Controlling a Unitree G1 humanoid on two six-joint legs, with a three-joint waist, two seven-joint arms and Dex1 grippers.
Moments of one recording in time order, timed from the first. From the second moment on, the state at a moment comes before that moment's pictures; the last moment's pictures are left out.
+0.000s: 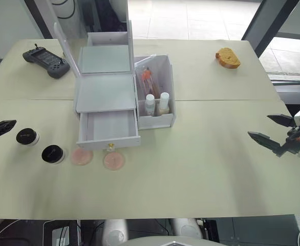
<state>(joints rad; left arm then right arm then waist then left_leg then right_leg) -0.47 1.21 0.32 0.98 -0.45 0.09 -1.26 -0.03 -0.92 -0.50 -0.12 0.42 0.43 0.98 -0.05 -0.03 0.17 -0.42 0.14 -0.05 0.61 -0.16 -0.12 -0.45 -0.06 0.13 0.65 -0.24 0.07</state>
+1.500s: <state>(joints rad) 0.40 0.56 0.18 -0.86 -0.47 0.80 -0.40 -0.56 -0.97 0.05 -0.48 0.64 0.83 1.06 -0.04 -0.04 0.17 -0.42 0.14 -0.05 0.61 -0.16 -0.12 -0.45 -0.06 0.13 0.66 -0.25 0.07</state>
